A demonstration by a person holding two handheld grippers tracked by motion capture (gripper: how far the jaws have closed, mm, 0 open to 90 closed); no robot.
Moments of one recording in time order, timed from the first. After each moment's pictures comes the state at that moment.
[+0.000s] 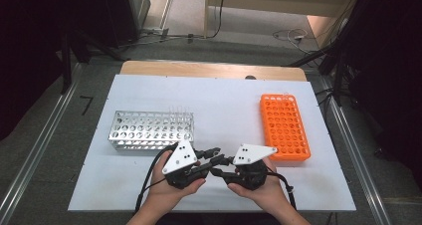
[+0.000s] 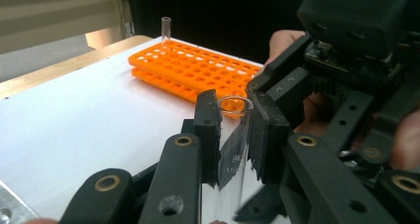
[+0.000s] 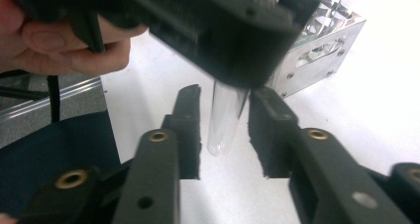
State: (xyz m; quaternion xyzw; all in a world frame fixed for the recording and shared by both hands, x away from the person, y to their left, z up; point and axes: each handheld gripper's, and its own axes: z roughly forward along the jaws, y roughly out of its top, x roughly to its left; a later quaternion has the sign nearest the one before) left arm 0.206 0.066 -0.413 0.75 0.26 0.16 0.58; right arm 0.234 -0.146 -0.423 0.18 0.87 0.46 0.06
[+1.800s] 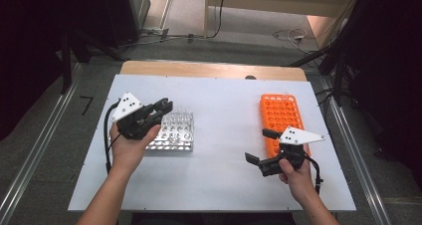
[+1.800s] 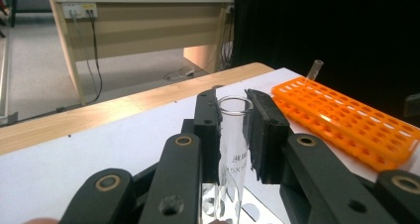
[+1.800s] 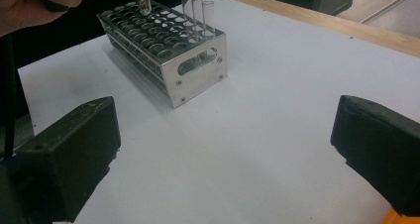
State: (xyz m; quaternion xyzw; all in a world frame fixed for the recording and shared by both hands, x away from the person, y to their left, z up) left arm 0.283 0.174 -0.389 0.67 0.40 0.26 0.57; right arm 0.275 -0.235 -0.417 0.27 0.81 0.51 0.12
